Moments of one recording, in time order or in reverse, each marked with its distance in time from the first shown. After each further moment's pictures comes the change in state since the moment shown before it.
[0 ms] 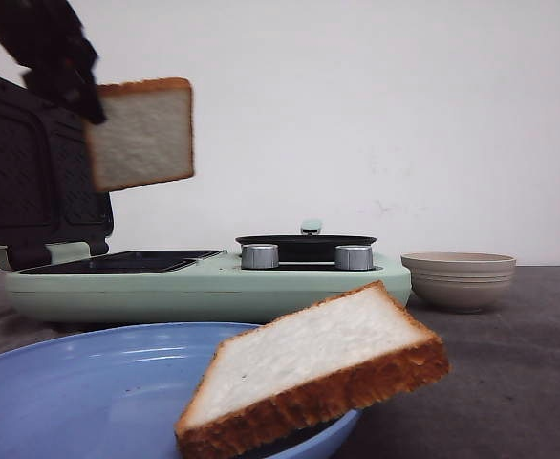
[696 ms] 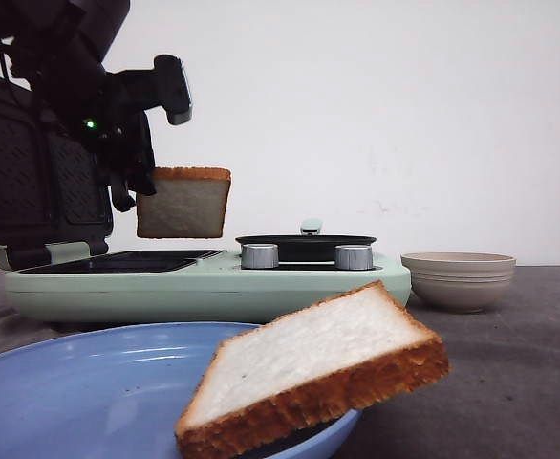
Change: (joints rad) left arm 0.040 0.391 0.094 0.314 -0.023 0.255; right arm 0.000 0.000 0.000 -0.023 0.000 -0.024
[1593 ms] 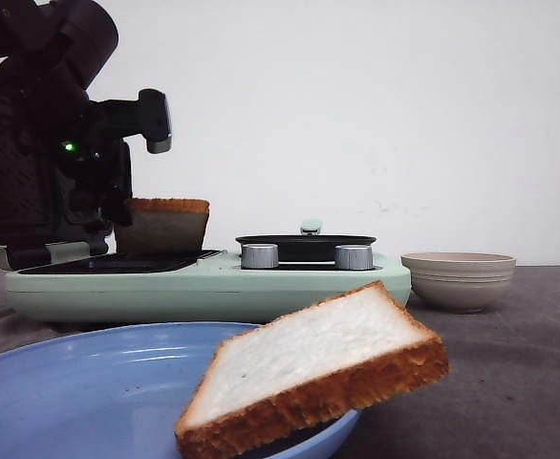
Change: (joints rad) left arm 0.066 0.027 0.011 -0.140 0.058 0.008; right arm 0.000 0.000 0.000 -0.020 0.000 -0.002
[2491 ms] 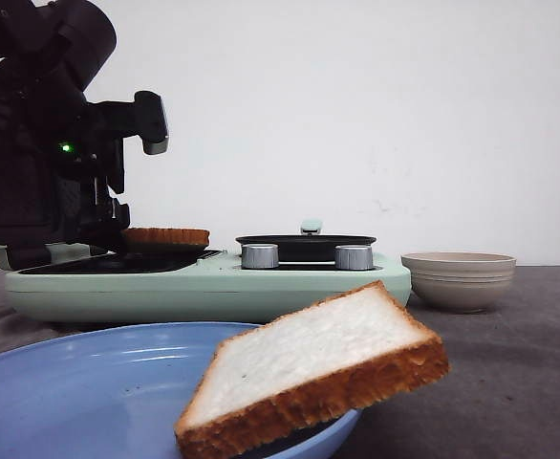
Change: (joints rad) left arm -0.002 0.000 0.000 0.008 -0.025 -0.039; right arm 0.000 0.000 0.000 -0.002 0.000 0.000
